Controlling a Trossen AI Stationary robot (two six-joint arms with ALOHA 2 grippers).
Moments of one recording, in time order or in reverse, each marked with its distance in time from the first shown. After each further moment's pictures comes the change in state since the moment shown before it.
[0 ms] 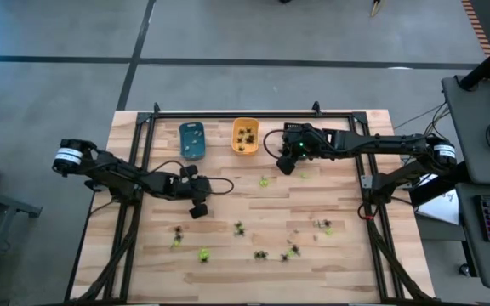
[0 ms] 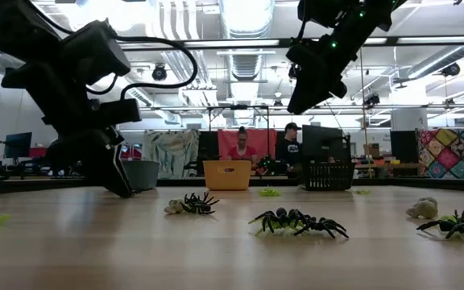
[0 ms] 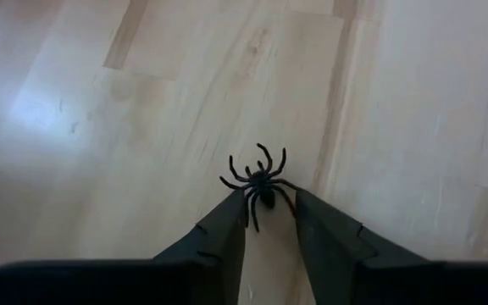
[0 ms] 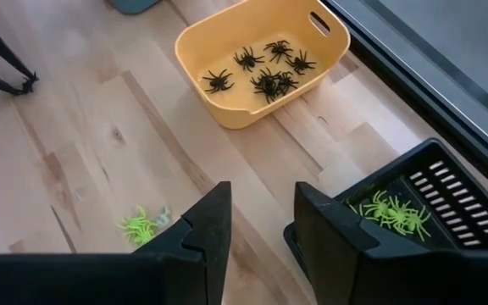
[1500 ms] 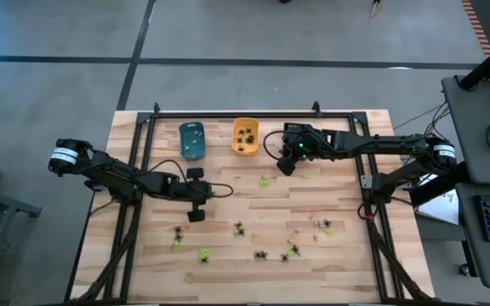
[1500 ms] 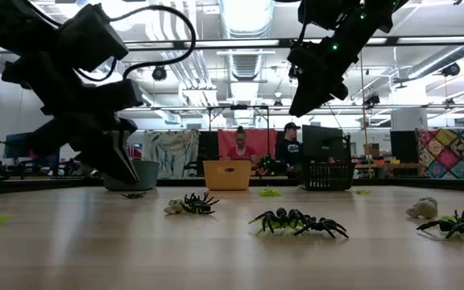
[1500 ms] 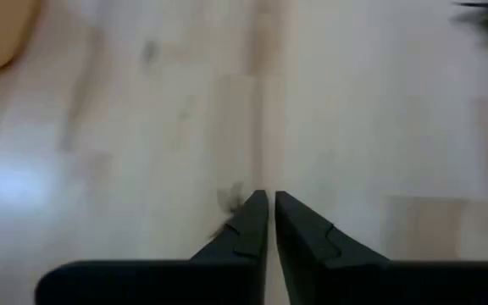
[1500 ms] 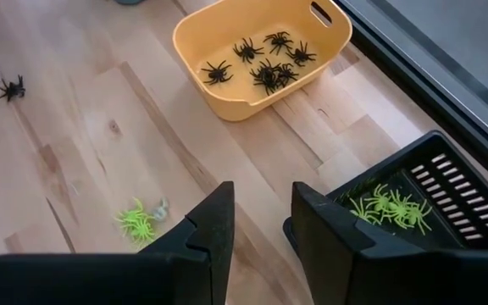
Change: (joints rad) left arm -0.026 -0.050 0.000 0.067 0.105 0.208; right arm 0.000 0.001 -0.012 0.000 -0.003 0.000
